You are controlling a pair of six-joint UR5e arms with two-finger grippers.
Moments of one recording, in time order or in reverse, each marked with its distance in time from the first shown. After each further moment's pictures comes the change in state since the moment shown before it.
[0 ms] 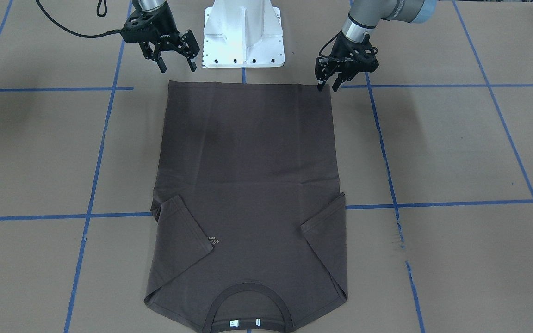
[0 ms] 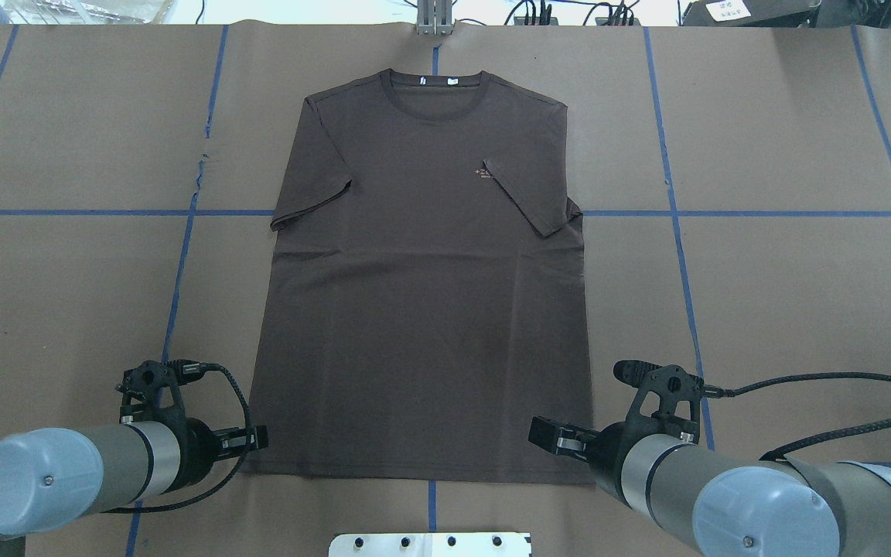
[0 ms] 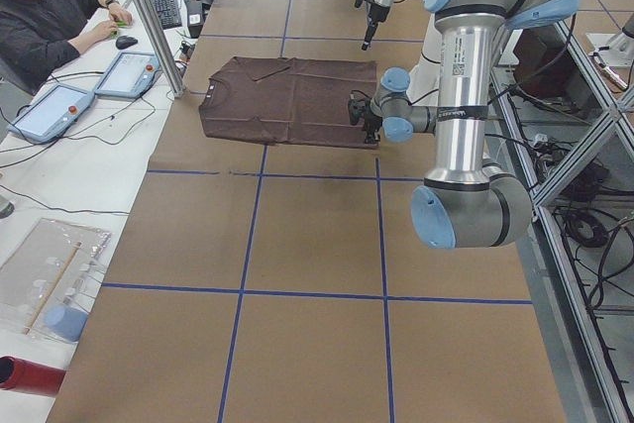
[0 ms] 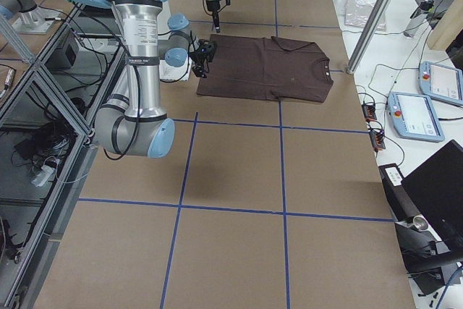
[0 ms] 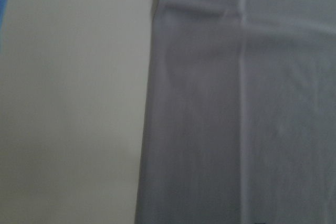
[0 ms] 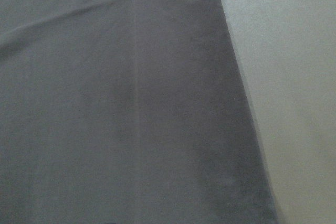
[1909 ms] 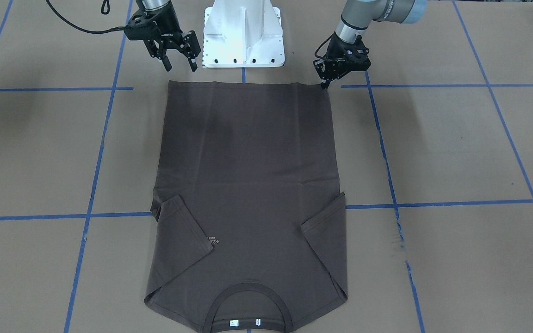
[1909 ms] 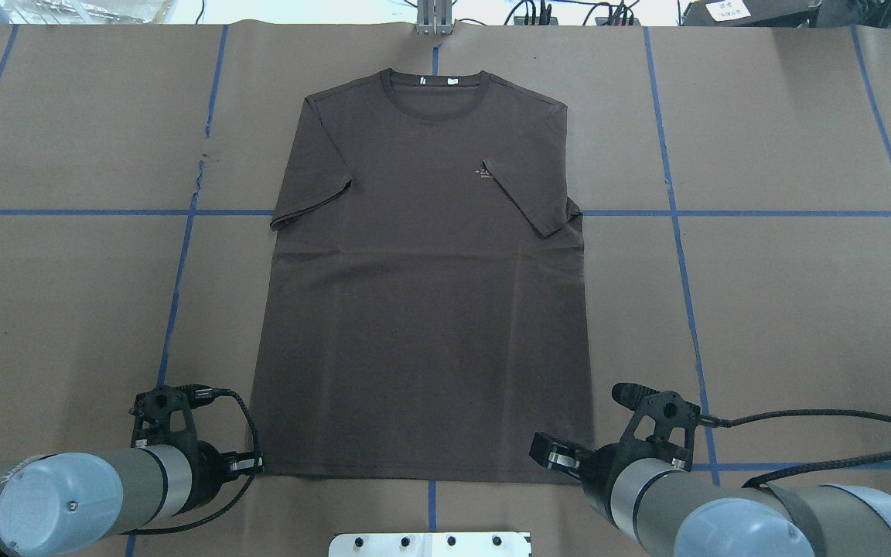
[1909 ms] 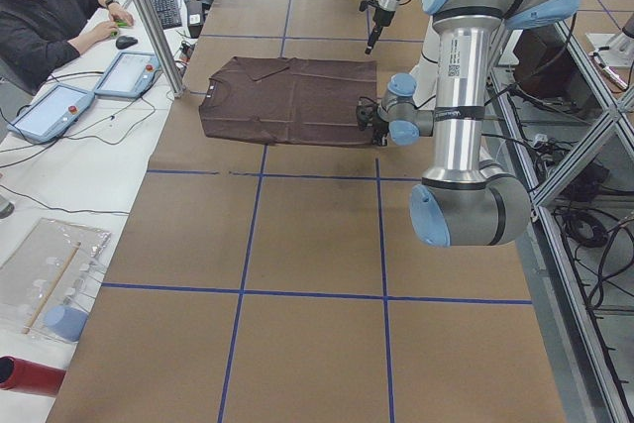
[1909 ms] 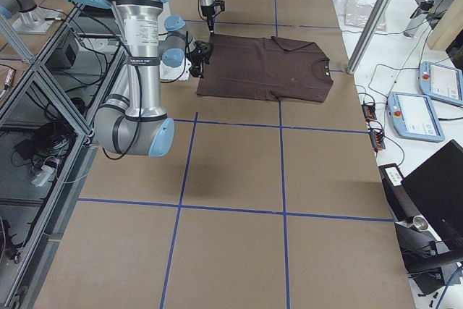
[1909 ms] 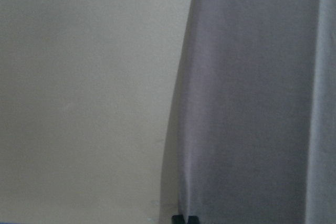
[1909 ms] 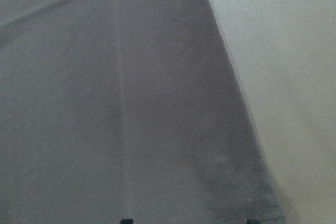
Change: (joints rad) left arm 0.046 -0.010 0.024 0.008 0.015 -0.014; right arm -0.066 0.006 -0.027 -0.036 -0.060 0.133
